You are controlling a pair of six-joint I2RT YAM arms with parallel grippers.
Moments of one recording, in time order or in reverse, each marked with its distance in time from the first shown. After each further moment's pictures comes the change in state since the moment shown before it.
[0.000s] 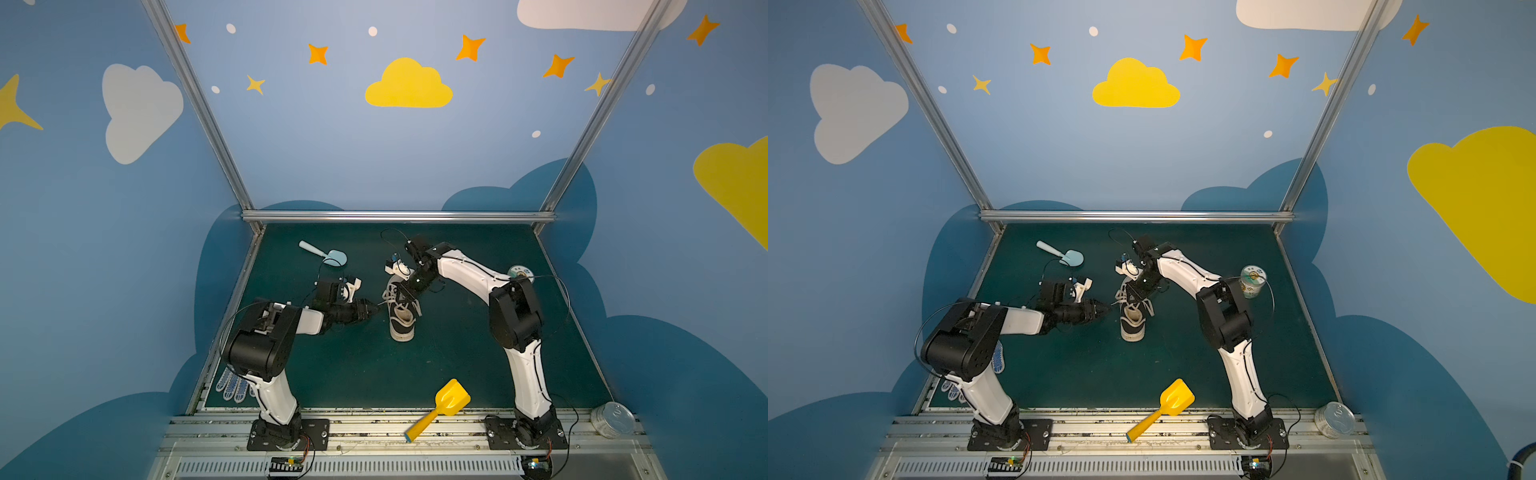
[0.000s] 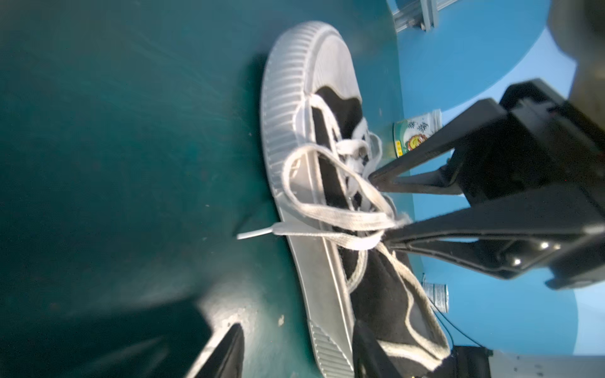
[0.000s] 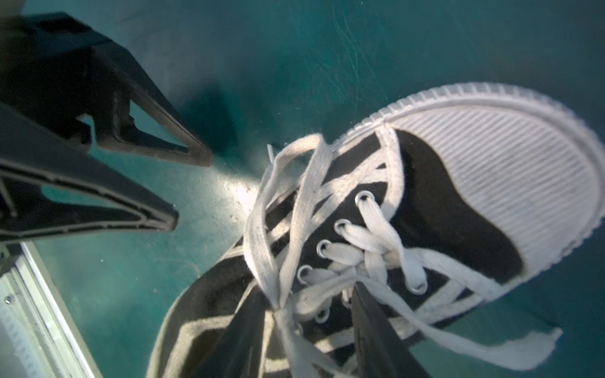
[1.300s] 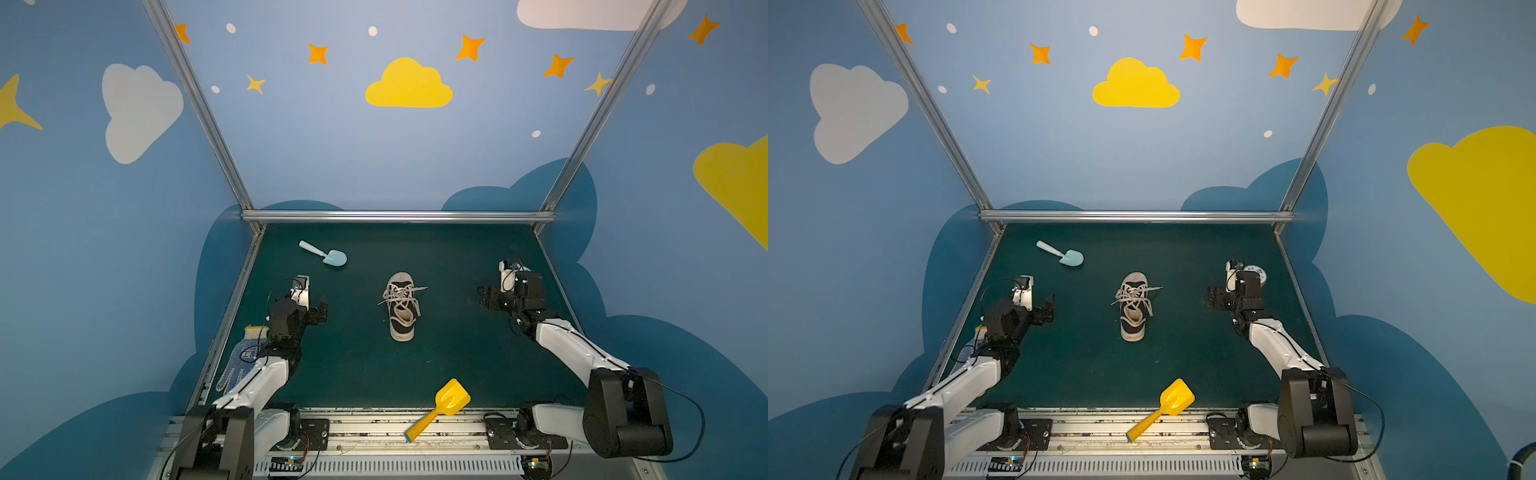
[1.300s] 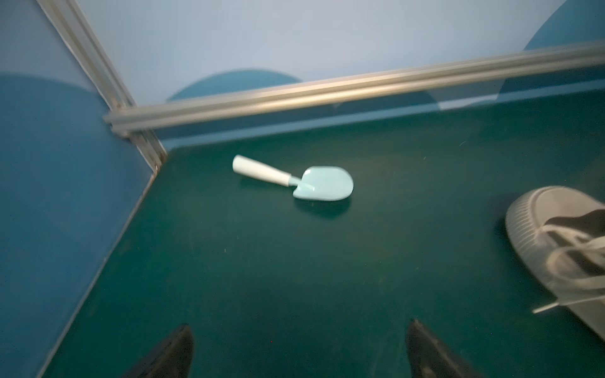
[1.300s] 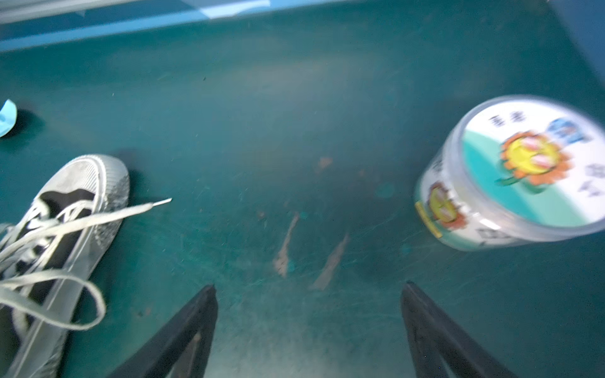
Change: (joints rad) left arm 0.200 -0.609 -0.391 0.160 -0.795 0.645; right arm -0.544 -0.911 -1.175 0.934 0.319 0.330
